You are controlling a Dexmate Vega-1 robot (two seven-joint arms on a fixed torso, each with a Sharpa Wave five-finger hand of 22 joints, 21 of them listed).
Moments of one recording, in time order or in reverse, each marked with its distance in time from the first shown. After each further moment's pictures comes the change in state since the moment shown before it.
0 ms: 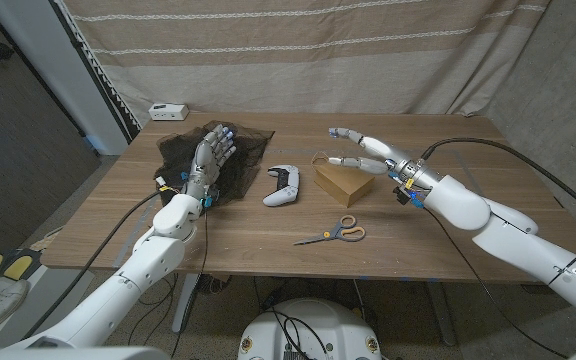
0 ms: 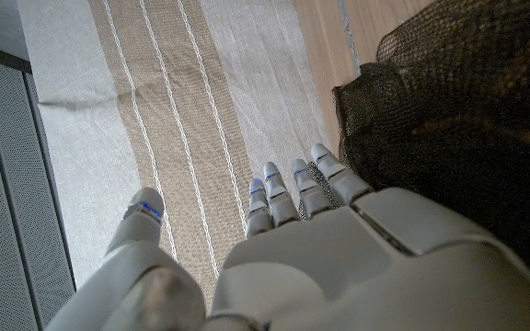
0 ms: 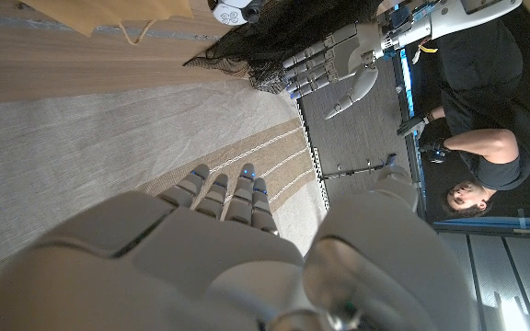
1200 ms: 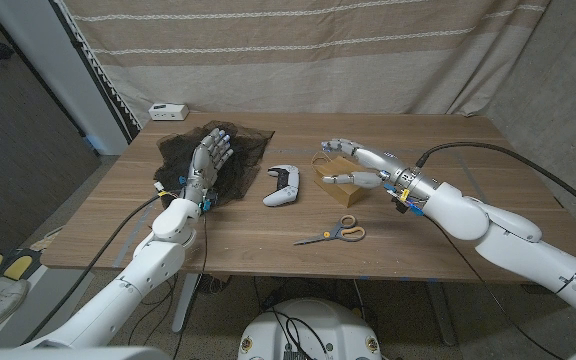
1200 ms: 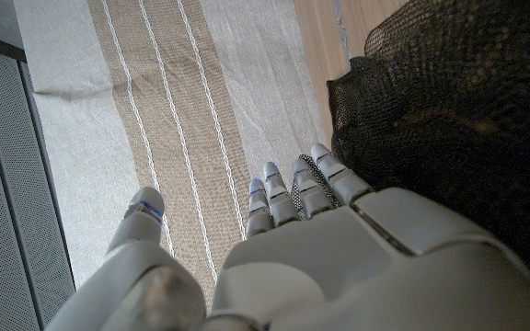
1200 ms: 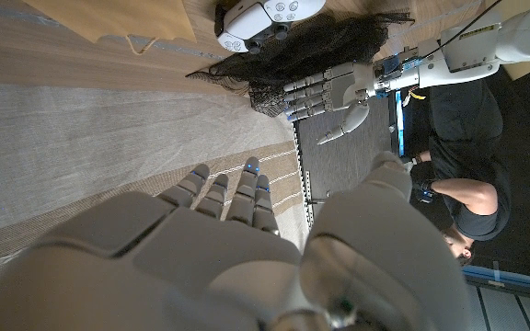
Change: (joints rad) left arm 0.009 -0.017 -0.005 0.031 -0.006 -0.034 -0.004; left_hand 0.005 0.005 -0.008 0.000 0.000 0.000 0.000 0.000 0.000 0.000 0.000 -0.004 0.000 0.000 0.000 0.000 0.000 0.000 0.000 0.000 0.000; right arm -0.046 -0.036 0.001 -0.075 -0.150 -0.050 -0.023; right_hand 0.064 0.007 0.011 -0.027 0.022 0.018 0.004 0.000 0.000 0.055 -0.005 0.019 0.005 0.000 0.000 -0.004 -0.002 -0.001 0.010 0.000 0.000
